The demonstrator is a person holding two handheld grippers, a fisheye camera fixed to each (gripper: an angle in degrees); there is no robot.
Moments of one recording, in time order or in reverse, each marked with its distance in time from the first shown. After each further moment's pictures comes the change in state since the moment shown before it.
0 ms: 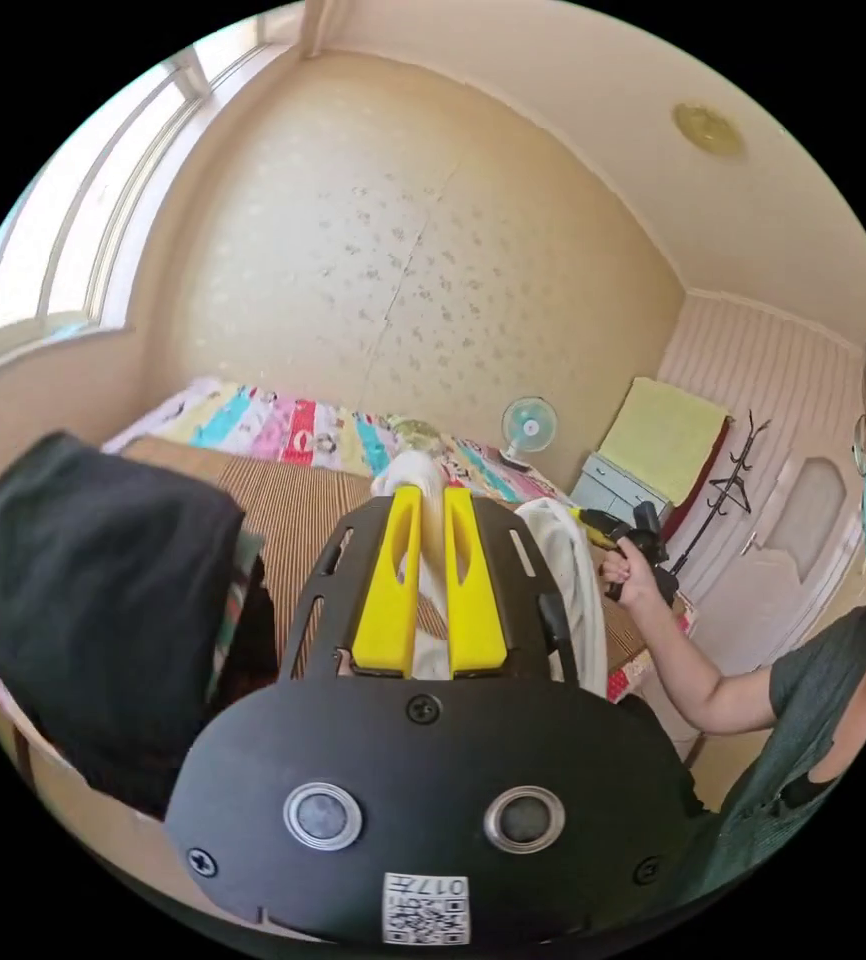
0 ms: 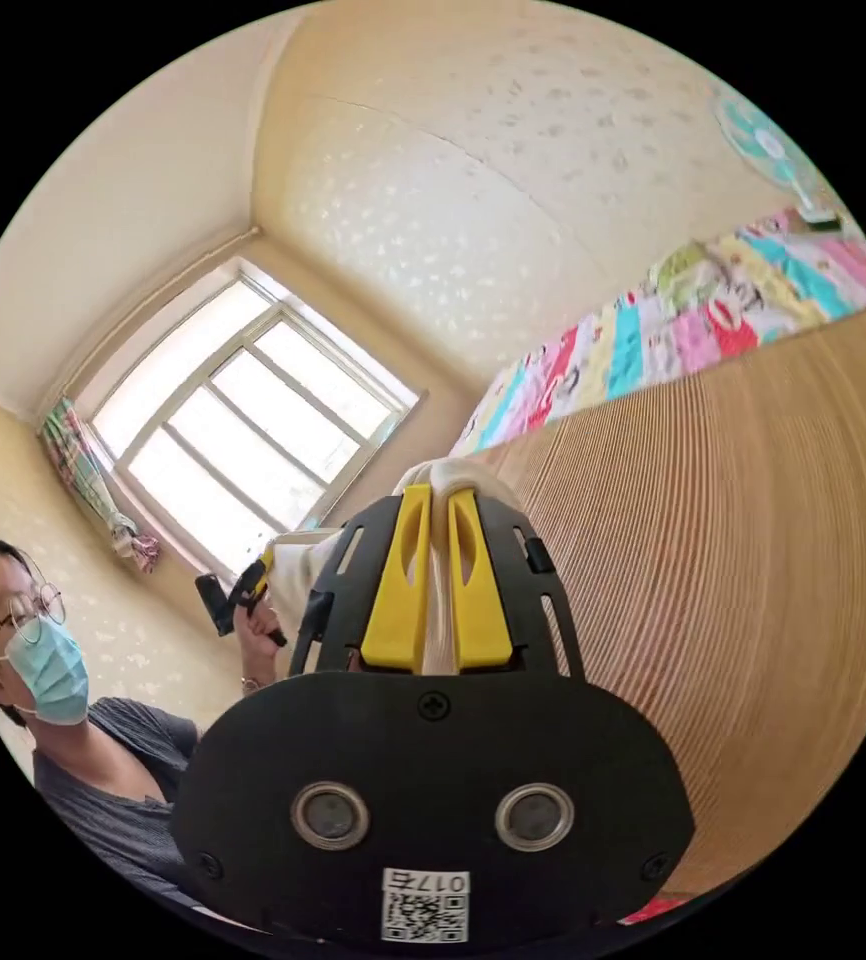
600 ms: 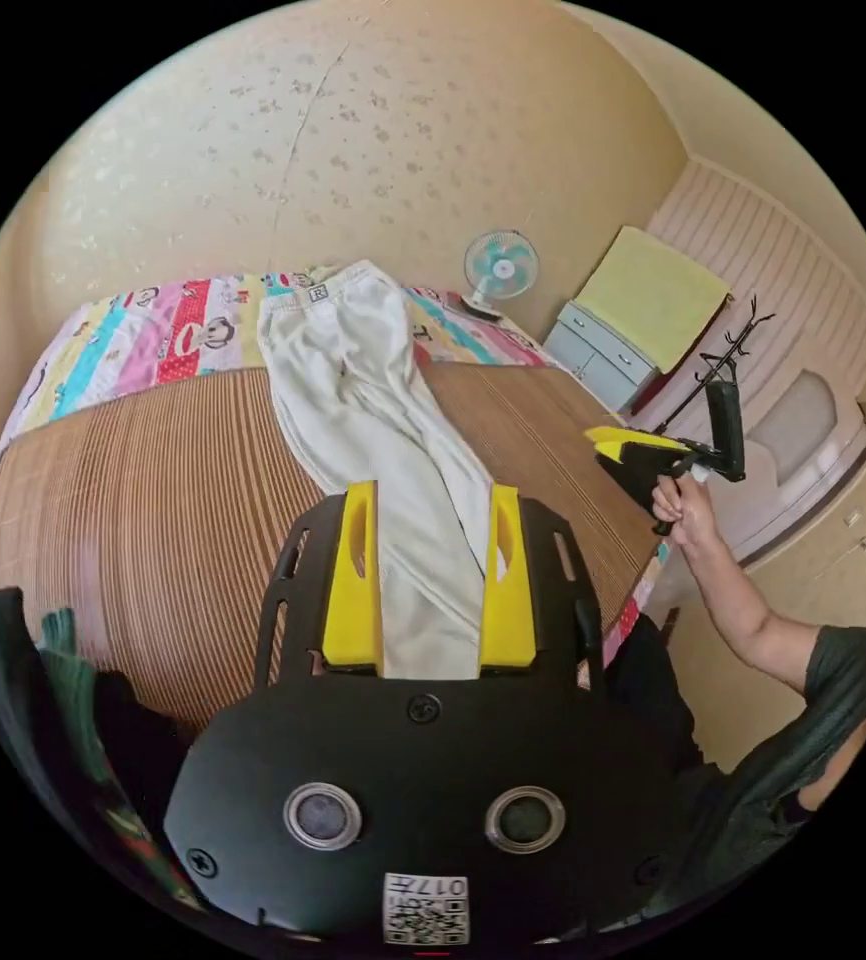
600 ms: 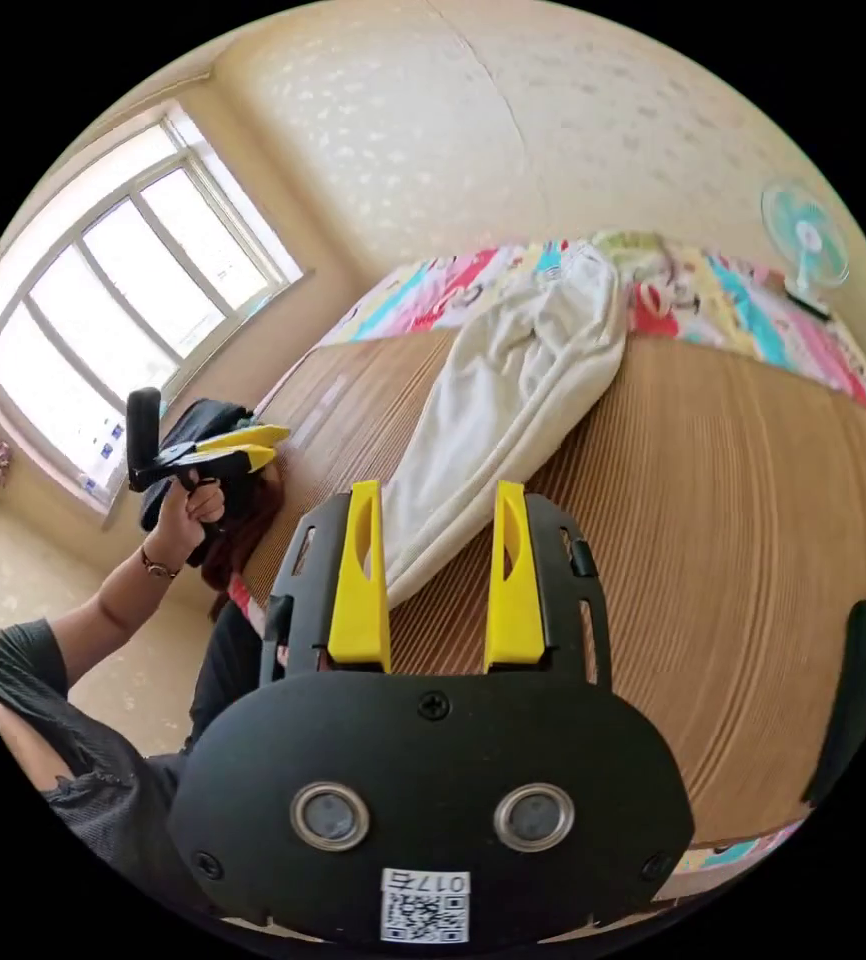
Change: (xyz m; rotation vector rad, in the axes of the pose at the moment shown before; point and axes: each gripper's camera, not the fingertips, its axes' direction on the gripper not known) left arm 0.008 0.230 0.260 -0.748 0.123 0.012; right arm 0.103 0.146 0.152 -0.420 0.264 0.076
